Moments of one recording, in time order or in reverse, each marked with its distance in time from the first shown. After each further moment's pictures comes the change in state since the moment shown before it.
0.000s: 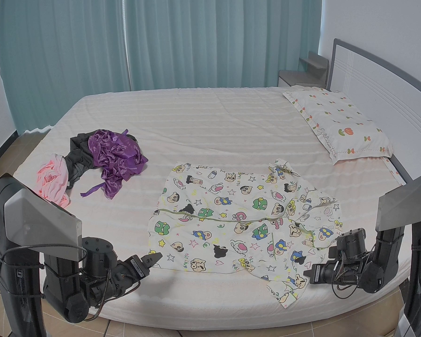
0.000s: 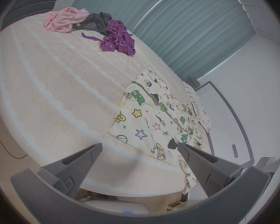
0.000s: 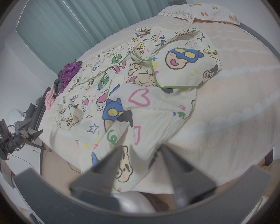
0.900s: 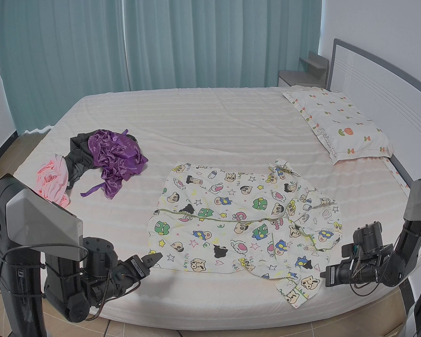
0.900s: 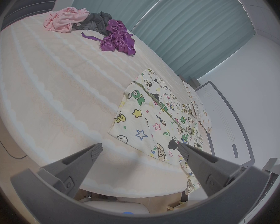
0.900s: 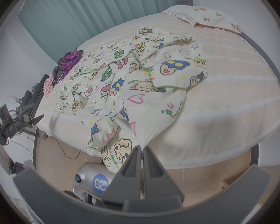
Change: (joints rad) left arm 0.003 0.012 -0.008 0.000 -0.002 0.004; right arm -0.057 -0.264 0.064 0.270 0.010 -0.163
